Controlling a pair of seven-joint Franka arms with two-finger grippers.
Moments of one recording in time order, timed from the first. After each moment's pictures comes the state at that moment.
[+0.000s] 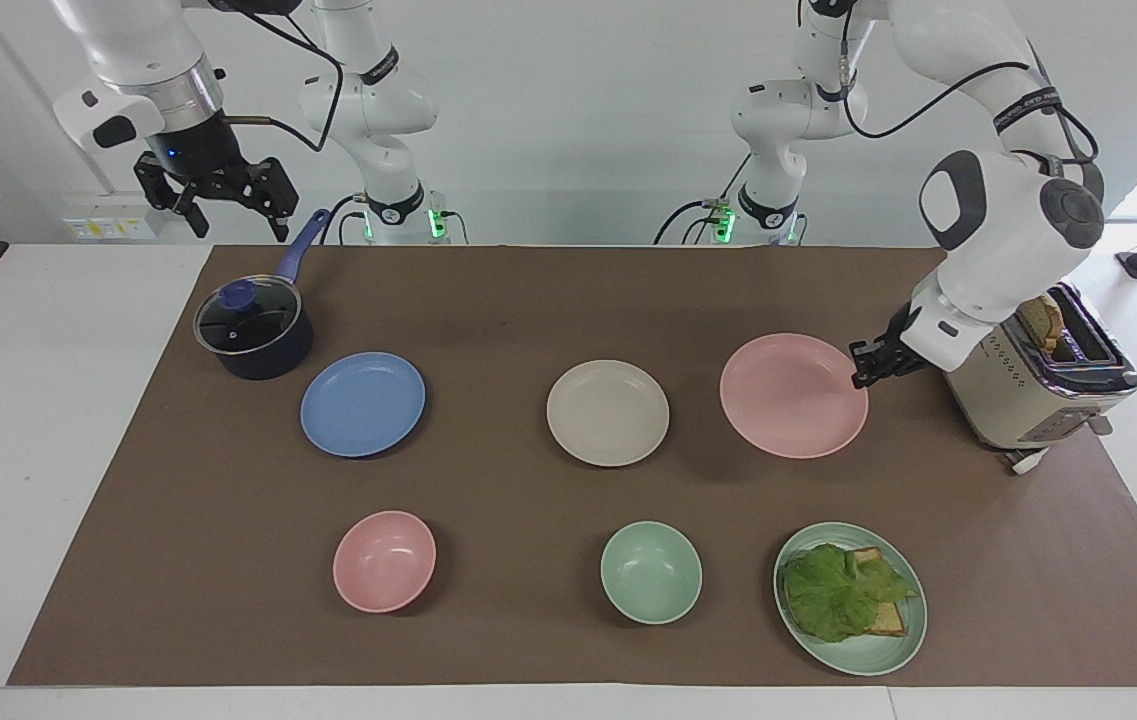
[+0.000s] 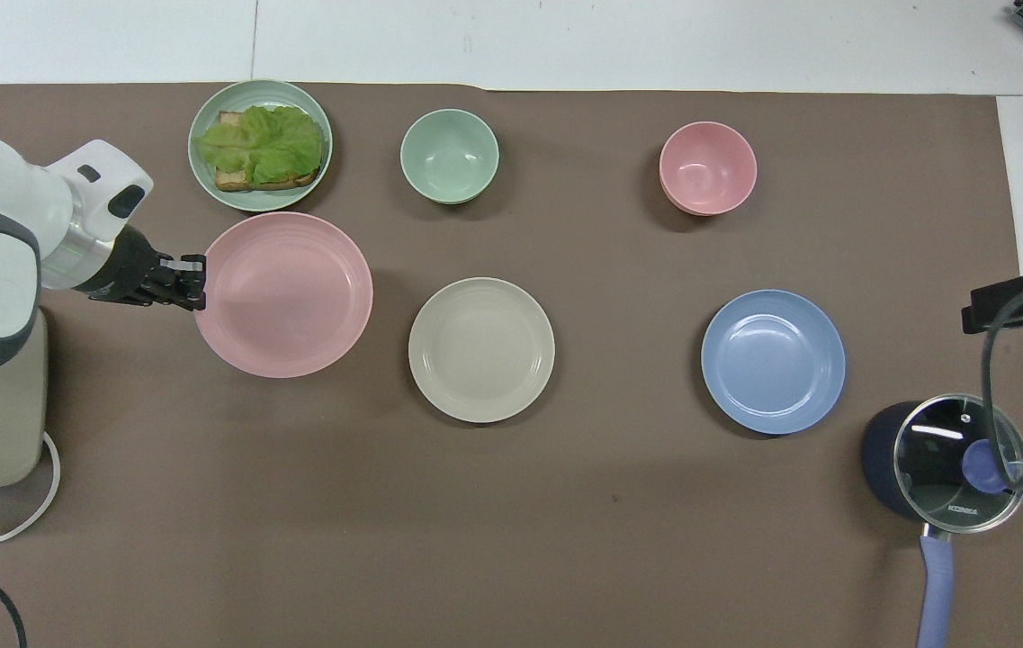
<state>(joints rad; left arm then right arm) -0.05 0.17 -0.08 -1.77 -0.15 1.85 -0.14 0.02 -0.04 -0.04 -1.51 -0.04 1.45 0.04</state>
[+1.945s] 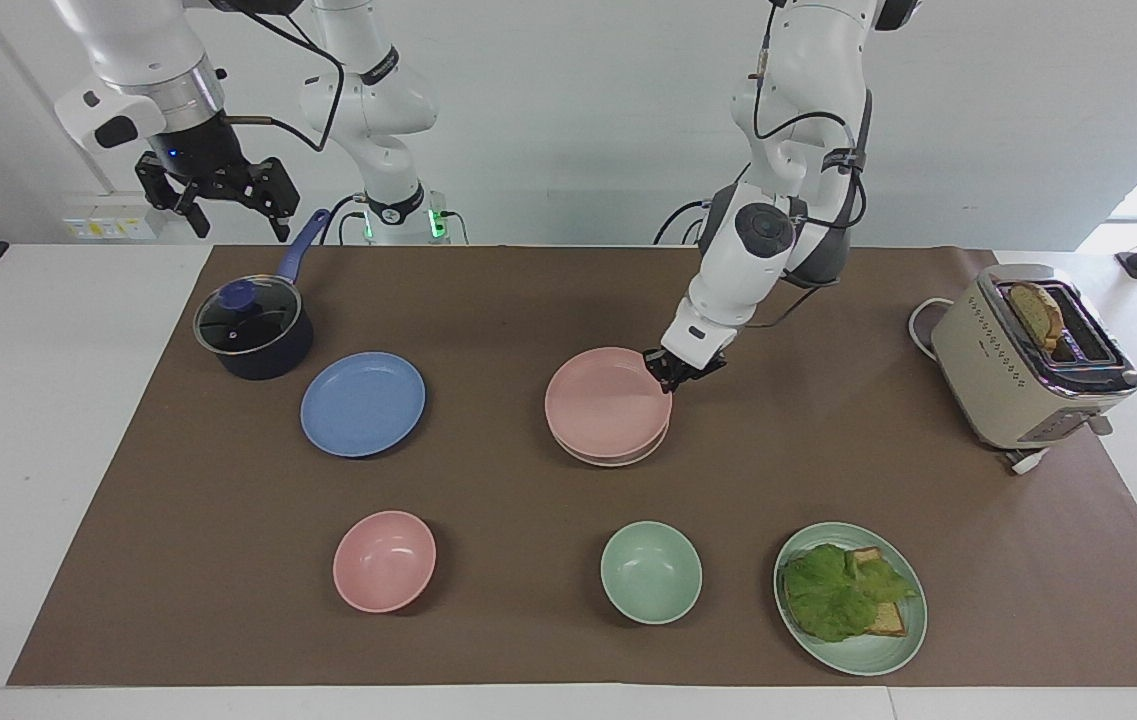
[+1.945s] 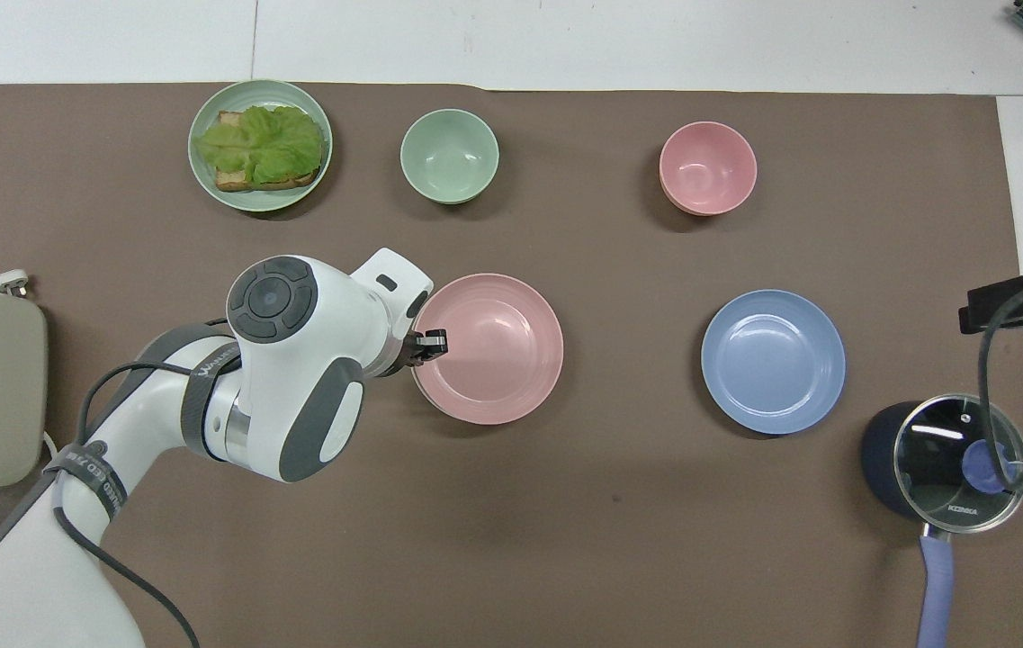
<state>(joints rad) -0.44 0.21 -0.09 -2.01 -0.20 2.28 -0.45 0.02 -0.04 -0.03 -1.51 -0.04 1.45 0.04</state>
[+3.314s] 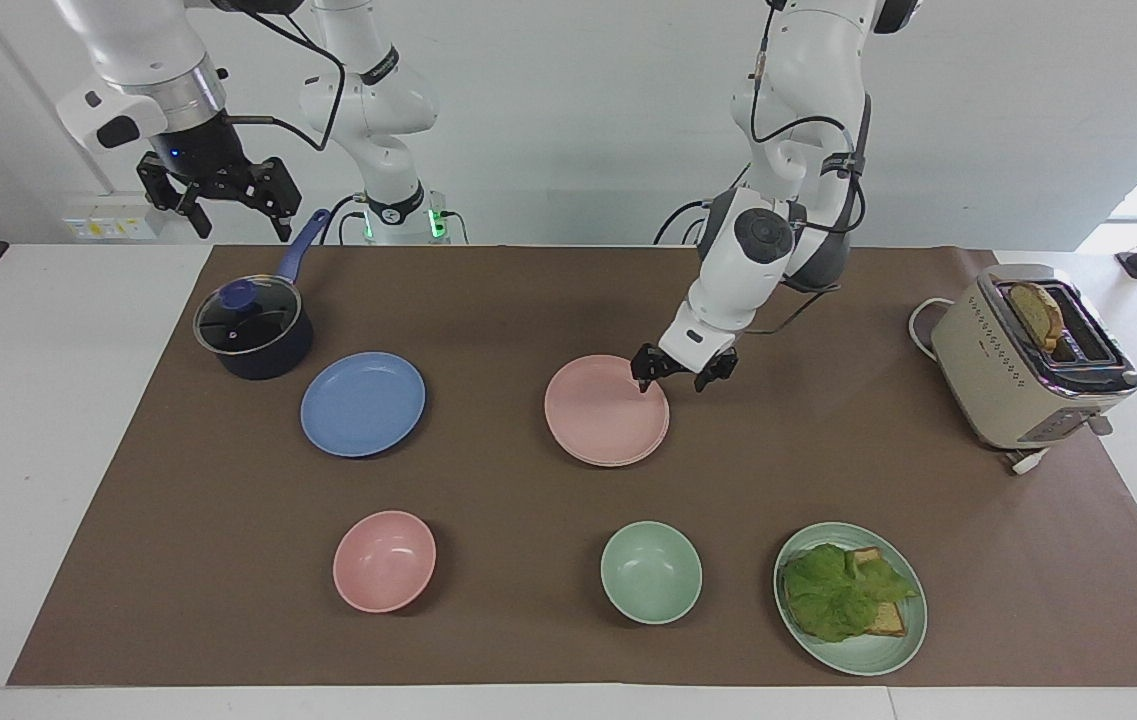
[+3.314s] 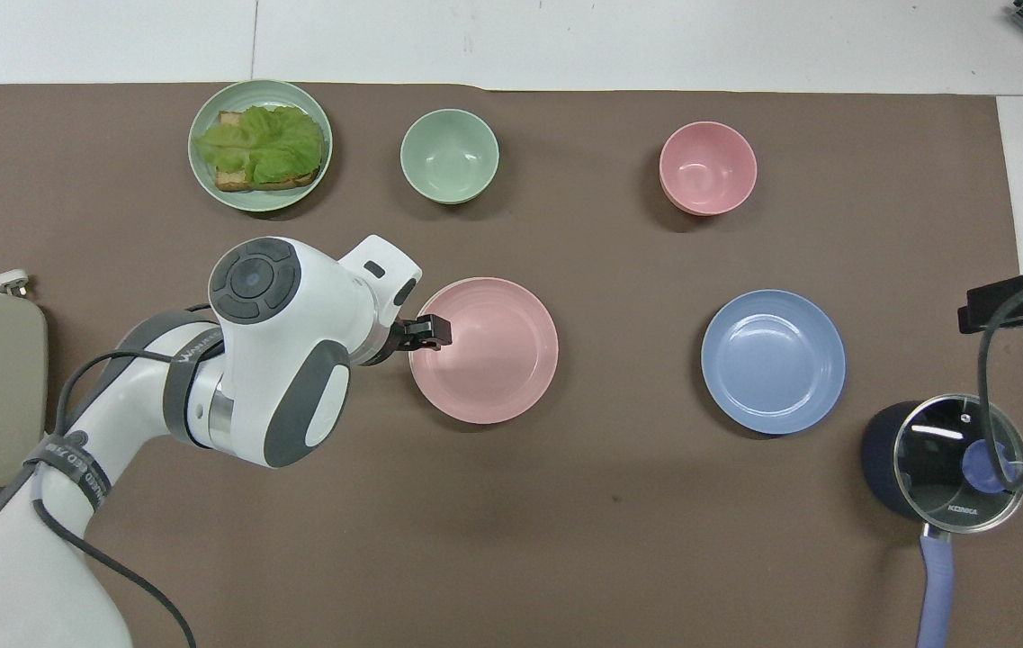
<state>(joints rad) -0.43 0.21 -0.06 -1.97 -0.19 2.23 -0.42 0.02 -0.04 -0.03 -1.51 -0.03 1.45 0.04</state>
